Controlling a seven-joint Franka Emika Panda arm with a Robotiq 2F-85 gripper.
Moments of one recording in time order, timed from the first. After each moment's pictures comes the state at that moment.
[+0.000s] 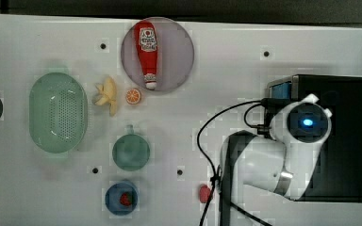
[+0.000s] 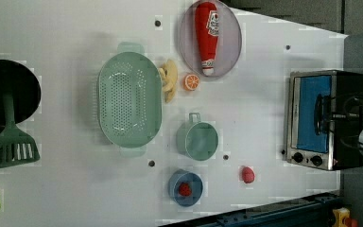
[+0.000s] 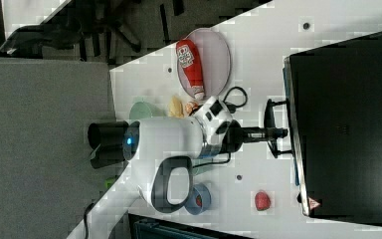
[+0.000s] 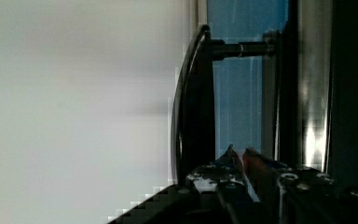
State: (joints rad) arm 0.00 0.17 -0.43 -2.23 -0.28 0.83 -0.96
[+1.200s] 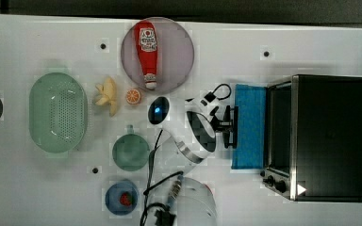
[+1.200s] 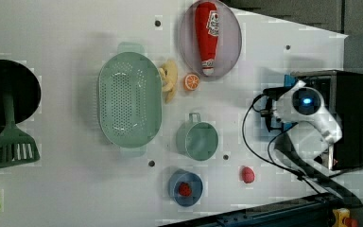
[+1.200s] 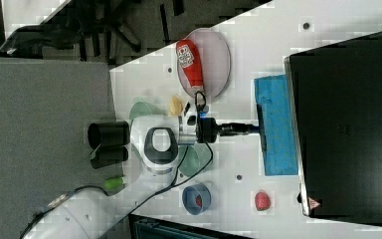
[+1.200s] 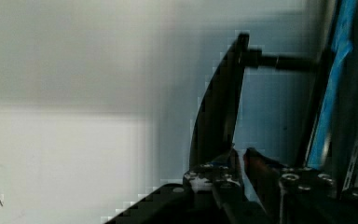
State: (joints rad) arm 0.22 0.46 -0.26 -2.24 -0.81 0.82 -0.18
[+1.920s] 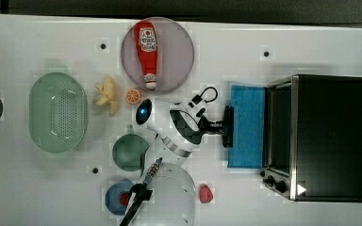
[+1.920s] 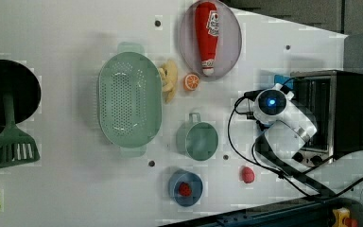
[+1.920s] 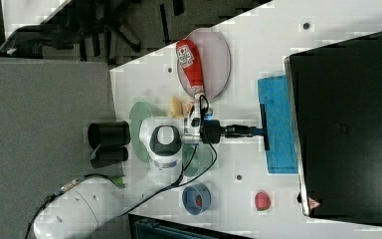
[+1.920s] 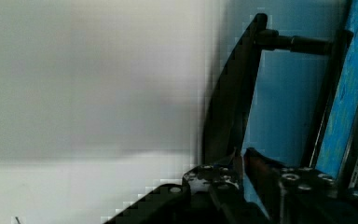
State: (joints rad) arm 0.29 0.58 -0.27 -2.19 -0.85 0.78 -0.06
